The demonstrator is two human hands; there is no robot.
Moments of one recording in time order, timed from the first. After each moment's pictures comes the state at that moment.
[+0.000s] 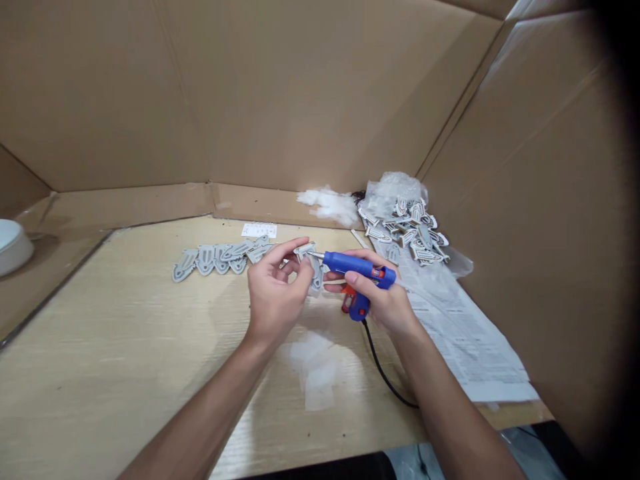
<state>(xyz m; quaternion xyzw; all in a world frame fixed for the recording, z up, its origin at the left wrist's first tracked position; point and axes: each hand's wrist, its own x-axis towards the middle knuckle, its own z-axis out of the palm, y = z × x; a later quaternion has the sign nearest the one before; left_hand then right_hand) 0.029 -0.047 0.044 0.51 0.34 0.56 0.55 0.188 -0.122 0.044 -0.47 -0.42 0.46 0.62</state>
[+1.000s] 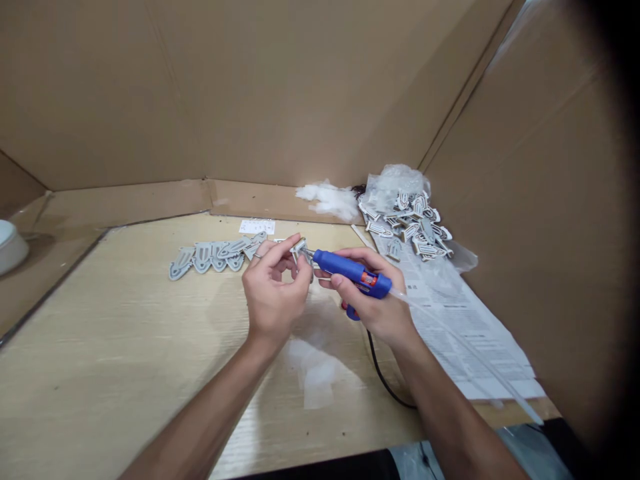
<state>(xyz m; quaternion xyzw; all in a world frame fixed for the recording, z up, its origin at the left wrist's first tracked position) 0.033 -0.047 0.030 0.55 0.36 0.60 0.45 0.171 -0.129 0.047 -0.55 -0.48 0.32 0.61</state>
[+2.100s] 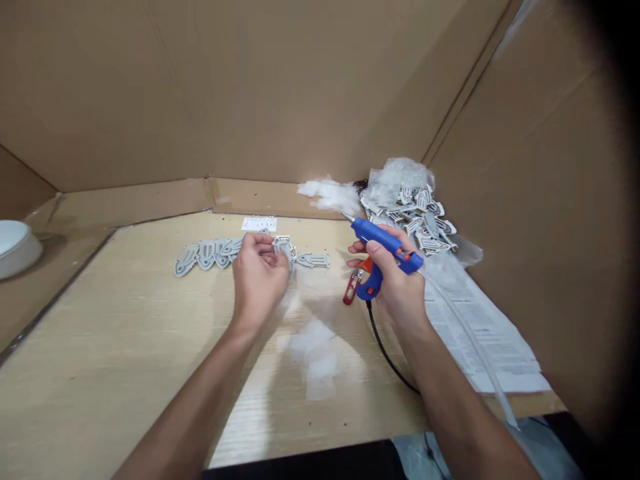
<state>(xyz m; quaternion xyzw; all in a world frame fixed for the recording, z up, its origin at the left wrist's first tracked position) 0.010 -0.016 0.027 0.60 0.54 0.44 0.39 0.188 -0.113 0.041 -0.49 -0.35 0.28 0.75</state>
